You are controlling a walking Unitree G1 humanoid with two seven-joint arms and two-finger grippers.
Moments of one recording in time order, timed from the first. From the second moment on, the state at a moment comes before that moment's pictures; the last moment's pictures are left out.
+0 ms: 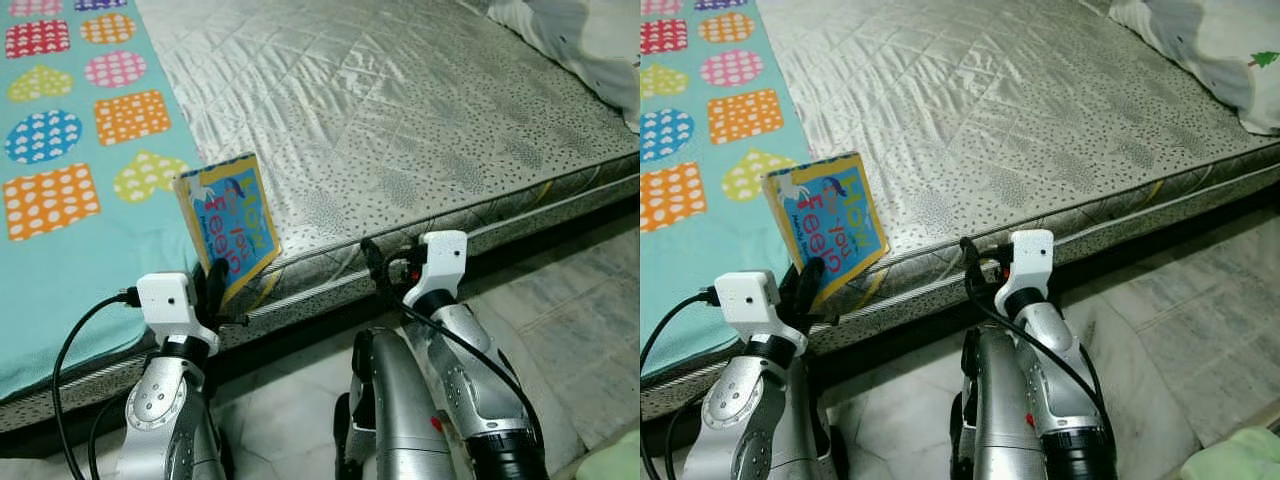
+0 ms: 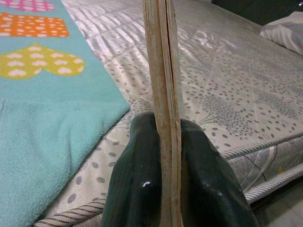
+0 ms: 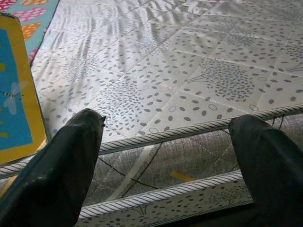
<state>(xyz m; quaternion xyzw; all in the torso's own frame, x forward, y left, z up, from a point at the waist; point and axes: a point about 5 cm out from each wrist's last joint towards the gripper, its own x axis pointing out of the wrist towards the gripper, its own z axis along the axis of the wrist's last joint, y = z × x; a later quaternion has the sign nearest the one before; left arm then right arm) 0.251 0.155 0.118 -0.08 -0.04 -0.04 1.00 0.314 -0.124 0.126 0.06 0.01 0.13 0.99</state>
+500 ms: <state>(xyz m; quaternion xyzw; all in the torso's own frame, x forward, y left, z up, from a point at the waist) 0.249 0.155 0.113 -0.06 -0.03 -0.03 1.00 0.316 -0.125 0.123 0.06 0.01 0.12 0.99</state>
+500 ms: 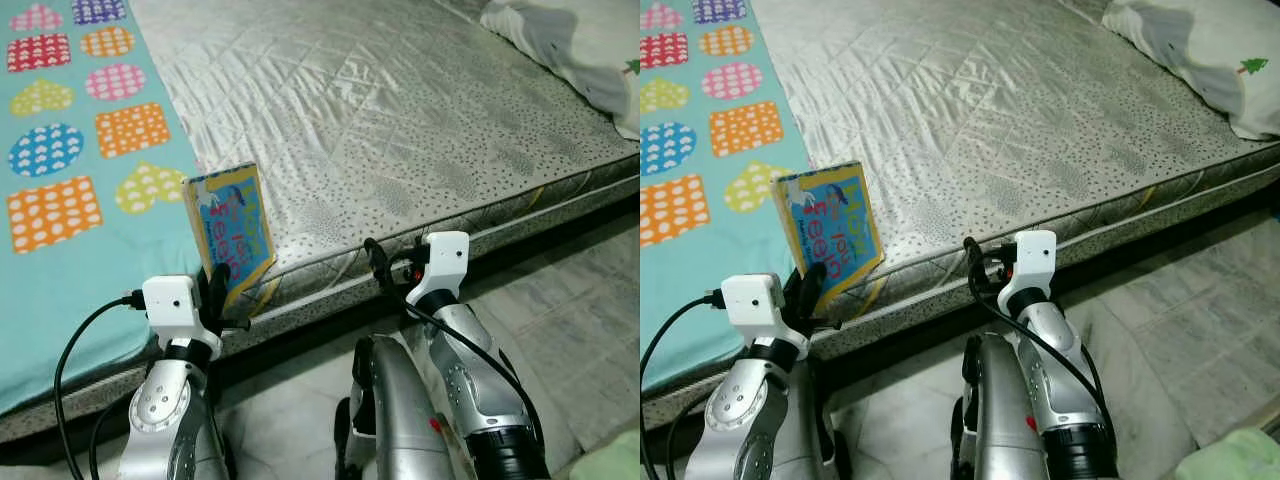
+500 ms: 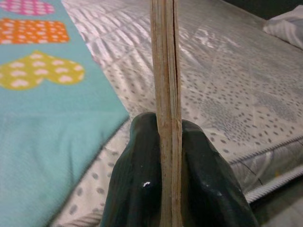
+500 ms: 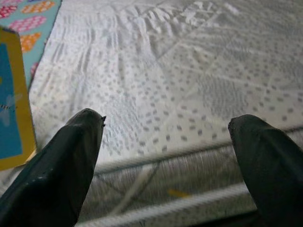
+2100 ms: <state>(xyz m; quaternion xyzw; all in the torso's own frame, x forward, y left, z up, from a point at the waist) 0.259 0.151 0.110 -0.06 -0.02 -0.01 1.00 0.322 -0.134 0.123 0.03 0.00 0.09 1.00</state>
